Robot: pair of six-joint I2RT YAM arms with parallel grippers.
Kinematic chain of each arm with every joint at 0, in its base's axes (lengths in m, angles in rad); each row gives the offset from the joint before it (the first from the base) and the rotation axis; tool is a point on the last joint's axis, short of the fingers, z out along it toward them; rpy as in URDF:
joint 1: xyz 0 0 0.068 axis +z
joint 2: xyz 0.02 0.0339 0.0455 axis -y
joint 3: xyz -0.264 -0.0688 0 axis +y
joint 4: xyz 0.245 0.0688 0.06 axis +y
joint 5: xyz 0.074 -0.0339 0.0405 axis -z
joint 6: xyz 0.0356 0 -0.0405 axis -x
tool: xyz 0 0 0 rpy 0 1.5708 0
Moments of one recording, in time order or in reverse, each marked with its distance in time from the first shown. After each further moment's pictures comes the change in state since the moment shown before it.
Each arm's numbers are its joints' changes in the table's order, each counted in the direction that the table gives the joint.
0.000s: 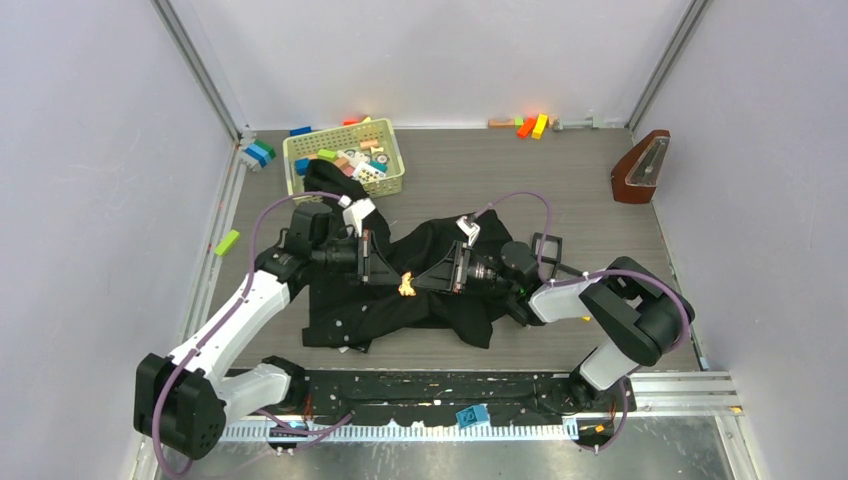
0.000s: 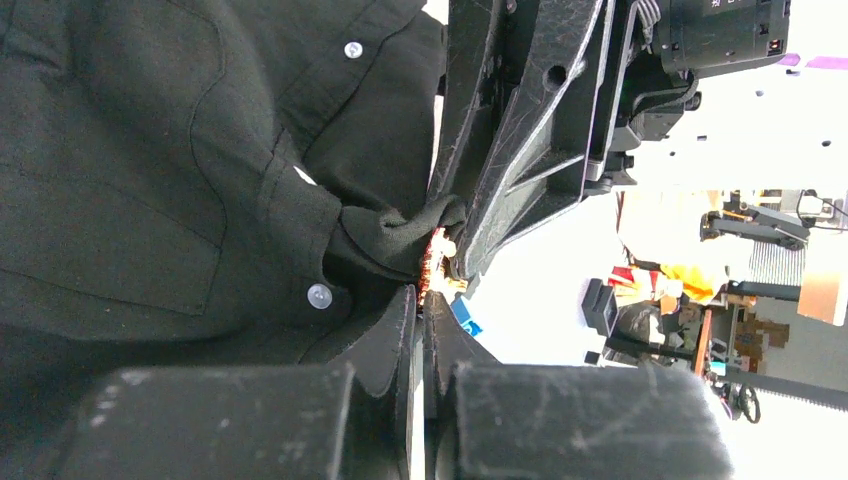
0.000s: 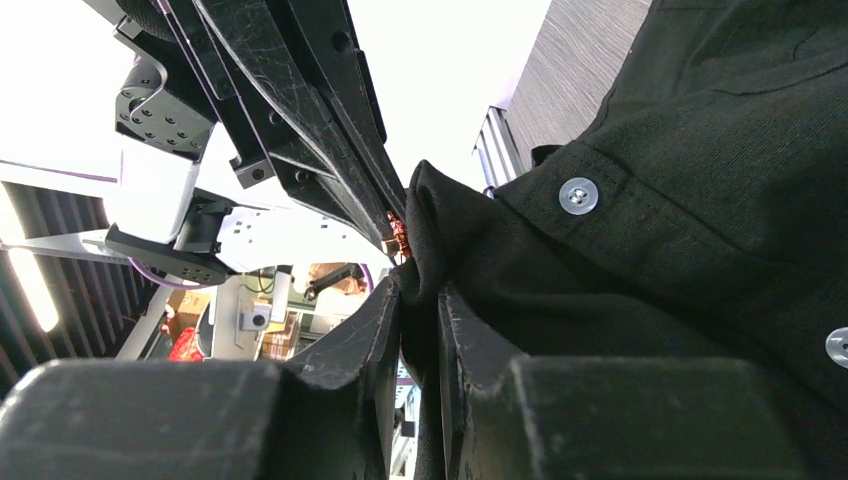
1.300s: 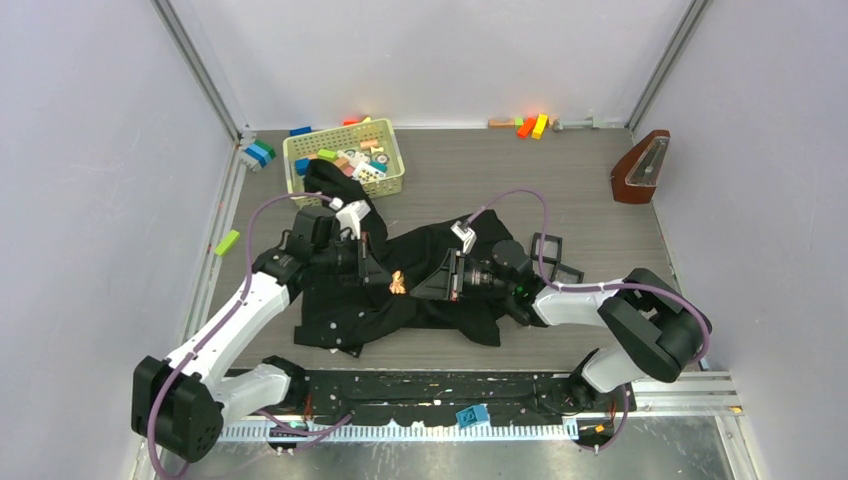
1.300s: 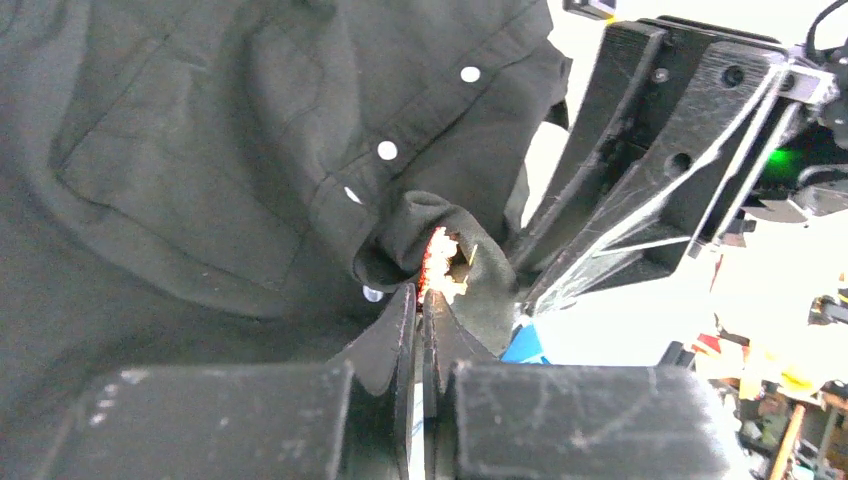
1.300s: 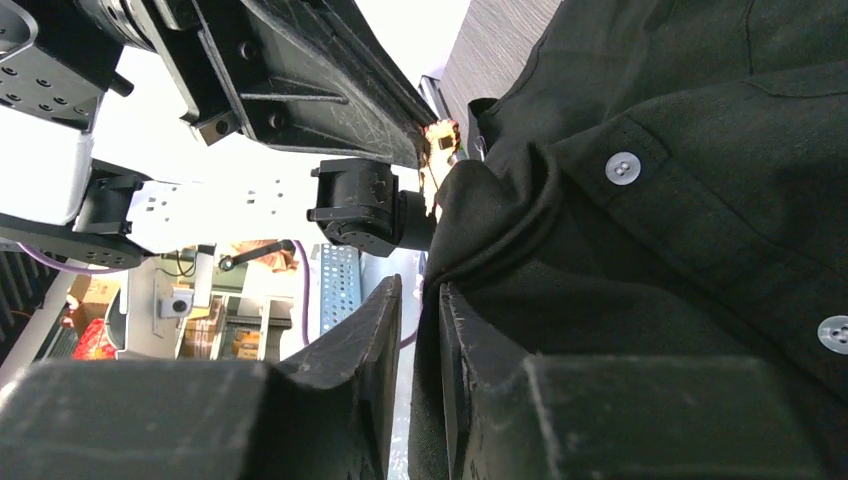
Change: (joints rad) left arm -0.026 0.009 -0.004 0.080 -0.236 -0.029; right arm 0.041 0.101 -0.023 0.293 0.031 0.206
